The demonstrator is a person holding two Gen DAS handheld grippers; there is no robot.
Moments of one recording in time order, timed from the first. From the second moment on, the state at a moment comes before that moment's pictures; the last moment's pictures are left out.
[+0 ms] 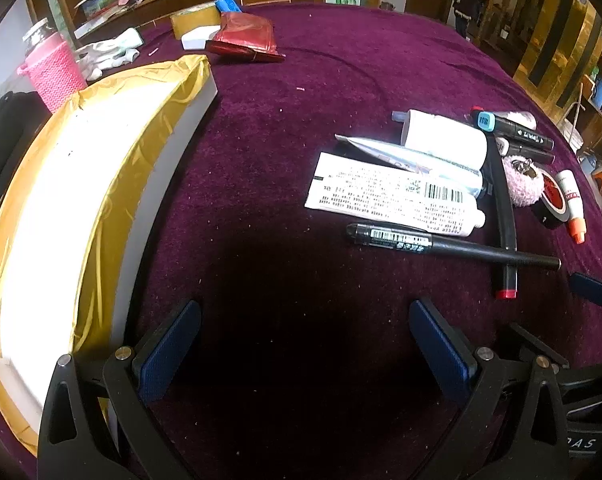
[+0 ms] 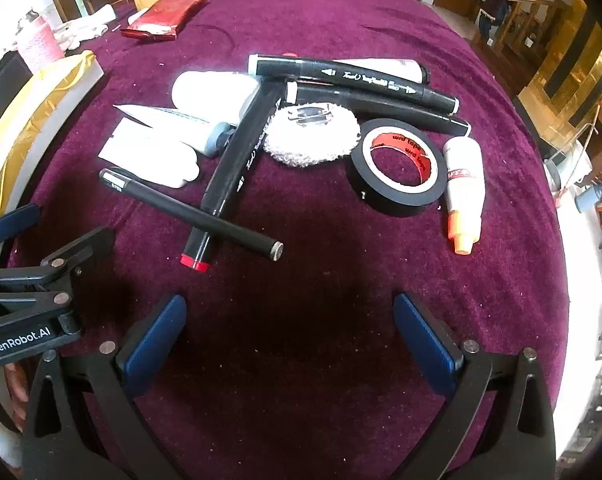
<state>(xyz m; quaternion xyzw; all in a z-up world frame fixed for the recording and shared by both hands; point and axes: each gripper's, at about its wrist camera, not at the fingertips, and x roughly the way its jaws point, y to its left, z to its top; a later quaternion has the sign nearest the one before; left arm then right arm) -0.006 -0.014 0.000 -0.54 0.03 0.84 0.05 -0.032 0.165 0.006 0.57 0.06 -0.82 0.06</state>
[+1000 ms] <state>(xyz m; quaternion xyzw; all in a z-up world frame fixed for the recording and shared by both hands) -0.042 -0.028 0.069 -0.48 0.02 0.86 0.15 -0.004 0.234 0.063 0.53 -0.08 -0.85 -0.04</state>
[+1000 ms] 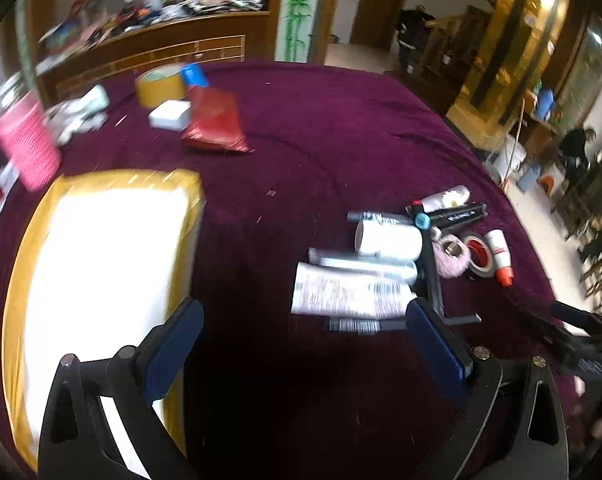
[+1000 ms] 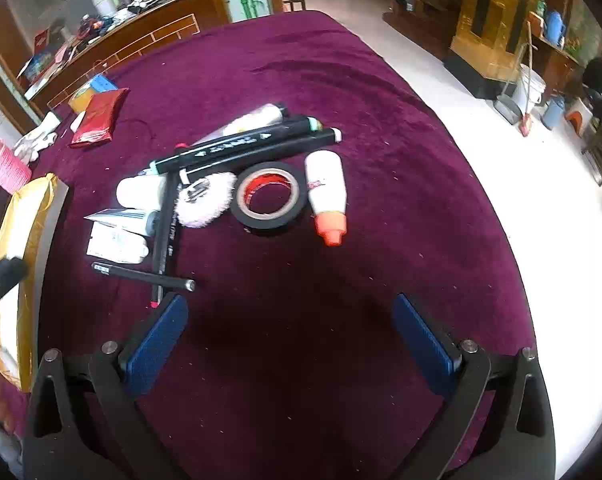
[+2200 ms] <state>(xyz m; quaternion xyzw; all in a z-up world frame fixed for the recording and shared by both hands) -0.008 0.037 0.045 -0.54 0.10 0.77 0.32 -0.008 0.267 0.061 0.54 -0.13 -0.83 -0.03</state>
